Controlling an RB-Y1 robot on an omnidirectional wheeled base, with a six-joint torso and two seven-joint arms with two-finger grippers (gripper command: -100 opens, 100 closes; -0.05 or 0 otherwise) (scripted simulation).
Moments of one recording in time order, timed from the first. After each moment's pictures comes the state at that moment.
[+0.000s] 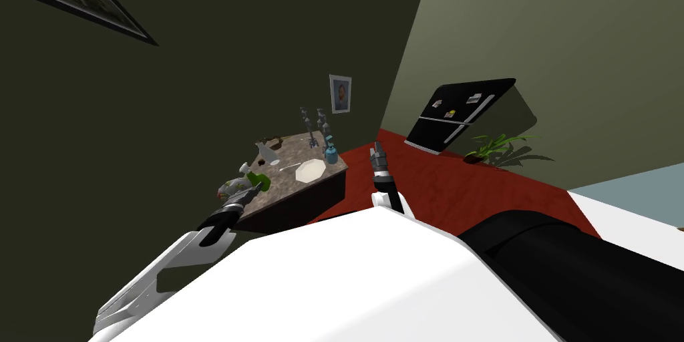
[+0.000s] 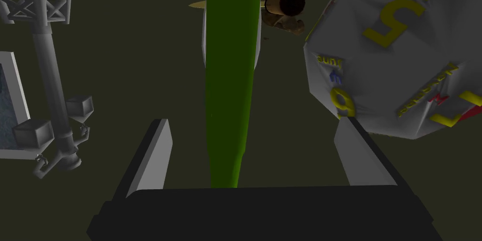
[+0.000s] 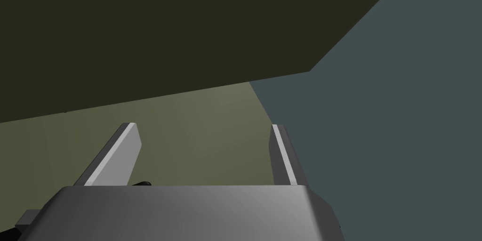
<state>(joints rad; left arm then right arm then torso) 0.39 0.68 0.13 -1.73 -0.35 0.19 -0.40 0.49 0.04 0.03 -2.23 0.09 -0.38 0.04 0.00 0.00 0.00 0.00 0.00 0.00</state>
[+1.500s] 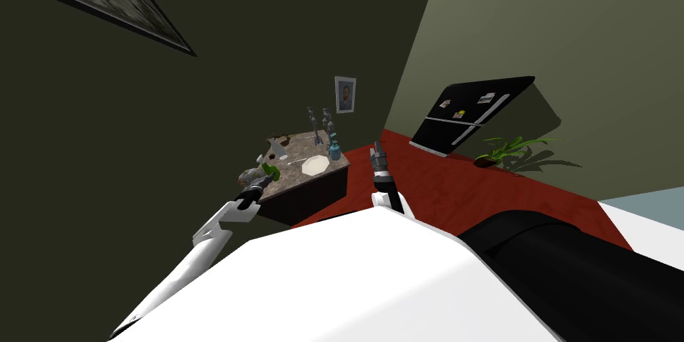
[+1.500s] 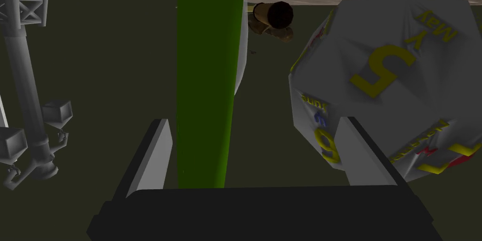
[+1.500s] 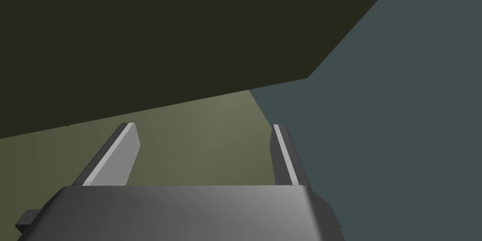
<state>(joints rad) 0.00 0.61 0.04 -1.32 -0.31 0.12 -0.51 0.49 0.04 0.03 -2.23 0.09 -0.38 0.04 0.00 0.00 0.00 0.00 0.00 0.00</state>
